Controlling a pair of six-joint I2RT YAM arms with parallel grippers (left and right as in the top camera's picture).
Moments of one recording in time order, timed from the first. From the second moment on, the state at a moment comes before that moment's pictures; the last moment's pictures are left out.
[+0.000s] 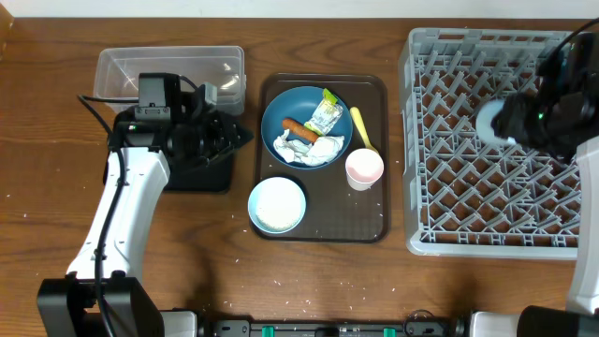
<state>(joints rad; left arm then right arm) 0.01 1.52 1.17 -0.76 0.61 -0.45 -0.17 1.53 1.67 -1.36 -0.06 0.17</state>
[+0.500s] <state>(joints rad) 0.01 1.52 1.17 -0.76 0.54 -0.44 -0.19 1.57 1.62 -1.49 0.07 0.20</state>
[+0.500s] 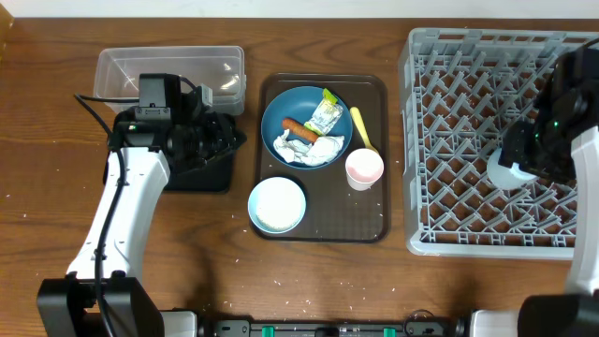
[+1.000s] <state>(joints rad) 0.01 1.52 1.17 -0.76 0.54 -0.43 -0.25 1.72 1.46 -1.37 0.02 0.20</state>
